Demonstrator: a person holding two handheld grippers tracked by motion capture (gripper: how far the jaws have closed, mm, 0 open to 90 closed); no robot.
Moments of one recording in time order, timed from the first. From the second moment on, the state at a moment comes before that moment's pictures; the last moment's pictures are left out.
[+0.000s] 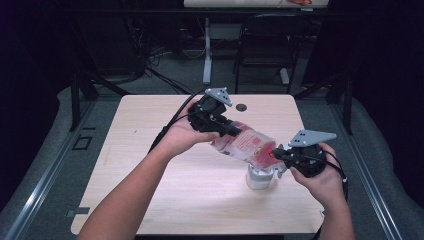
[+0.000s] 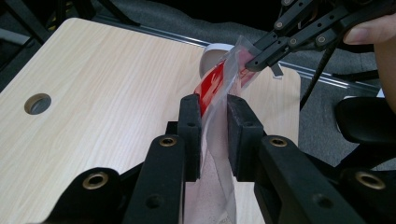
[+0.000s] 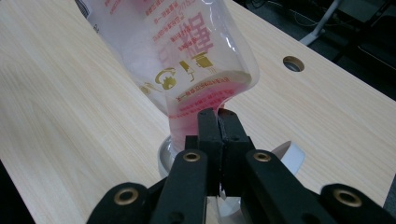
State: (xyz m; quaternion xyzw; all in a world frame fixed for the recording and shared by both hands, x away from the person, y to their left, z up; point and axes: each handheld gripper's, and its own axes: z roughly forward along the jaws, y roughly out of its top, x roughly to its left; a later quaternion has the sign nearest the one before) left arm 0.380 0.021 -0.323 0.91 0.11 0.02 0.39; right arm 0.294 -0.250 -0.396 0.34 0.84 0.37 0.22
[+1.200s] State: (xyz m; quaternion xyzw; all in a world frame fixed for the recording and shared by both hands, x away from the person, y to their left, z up) left arm 0.380 0.021 -0.324 0.91 0.11 0.02 0.39; right arm 0.291 -0.255 -0.392 0.34 0.83 0.38 0.24
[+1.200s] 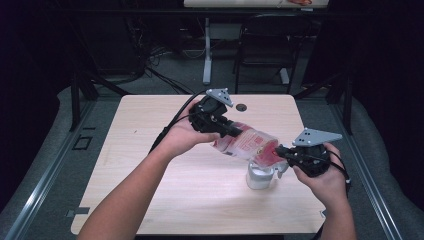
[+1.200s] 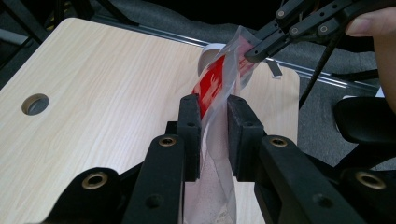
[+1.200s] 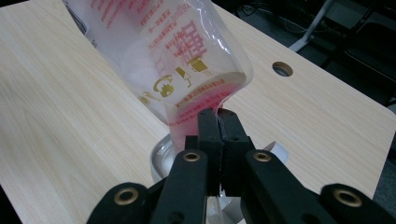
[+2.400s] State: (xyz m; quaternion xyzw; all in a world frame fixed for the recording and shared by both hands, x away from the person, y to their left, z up) left arm 0.382 0.040 -0.350 0.91 0.13 0.01 0.39; right arm 0.291 -0.255 -0.391 0.34 0.82 0.39 0.24
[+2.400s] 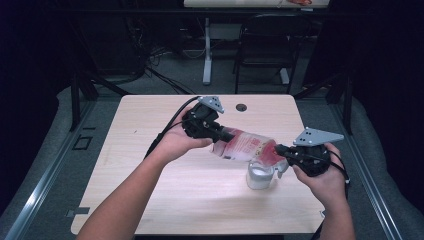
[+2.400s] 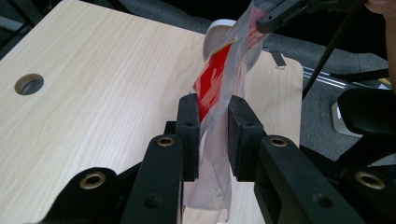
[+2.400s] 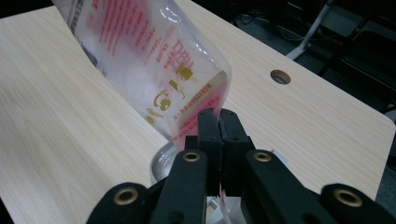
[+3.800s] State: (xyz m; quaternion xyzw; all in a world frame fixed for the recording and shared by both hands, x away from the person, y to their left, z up) left arm 0.380 0.079 -0.390 0.89 0.16 -0.03 0.43; right arm 0.297 -0.248 -0.396 0.33 0.81 0.44 0.22
